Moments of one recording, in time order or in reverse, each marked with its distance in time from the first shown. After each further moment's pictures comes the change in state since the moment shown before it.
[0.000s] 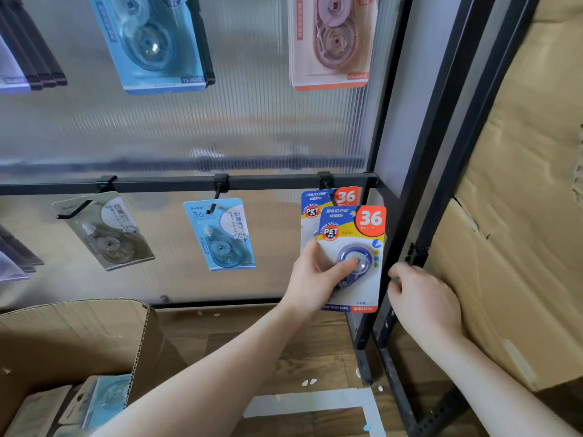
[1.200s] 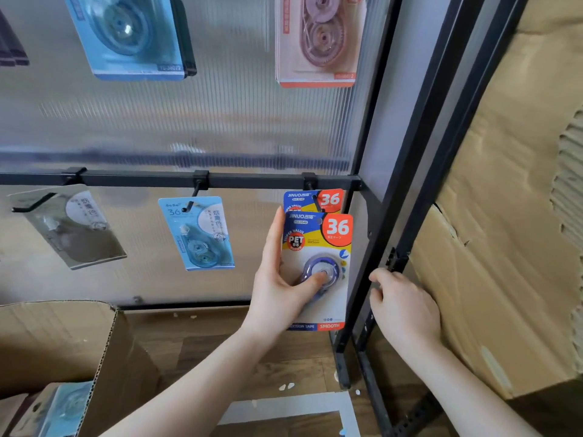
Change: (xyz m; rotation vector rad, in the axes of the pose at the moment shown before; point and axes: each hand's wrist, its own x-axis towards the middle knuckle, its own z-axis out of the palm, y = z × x) left_hand -0.025 0.007 -0.009 0.114 0.126 0.343; right_hand -0.001 0.007 0.005 -0.037 0.019 -0.037
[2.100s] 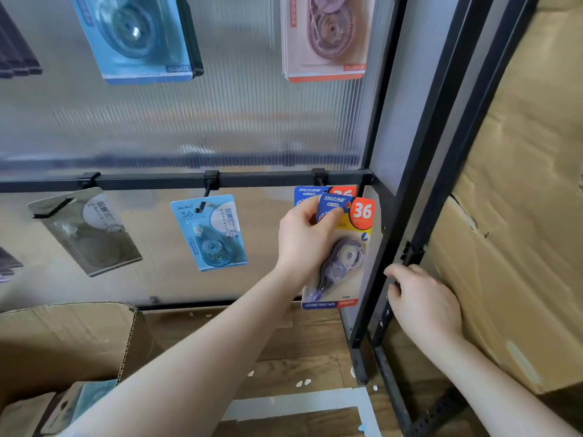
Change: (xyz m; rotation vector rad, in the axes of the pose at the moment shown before) left_hand 0.059 0.026 0.020 0.162 0.104 -0.102; right_hand 0.000 -0.001 -0.003 -0.008 -0.006 0.015
